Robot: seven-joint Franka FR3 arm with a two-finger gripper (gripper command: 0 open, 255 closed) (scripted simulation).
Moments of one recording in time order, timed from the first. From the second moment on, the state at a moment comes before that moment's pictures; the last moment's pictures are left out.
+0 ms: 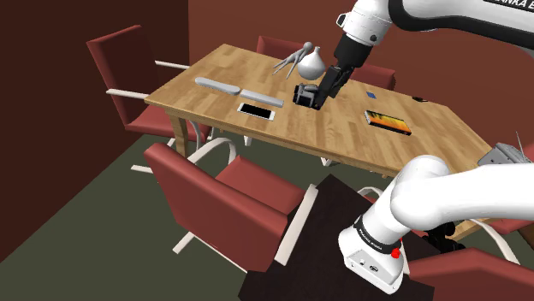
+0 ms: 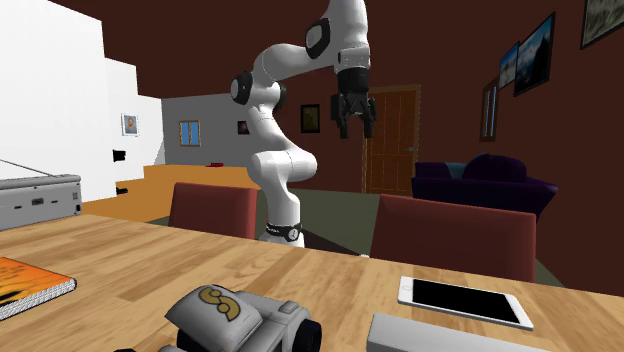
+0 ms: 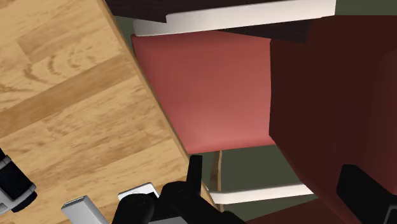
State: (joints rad) arm 0.01 -0.83 0.03 -2.42 0.06 1.68 -0.07
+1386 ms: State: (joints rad) arm -0.06 -0.33 -0.35 -2.15 -0.08 1.85 -0.59
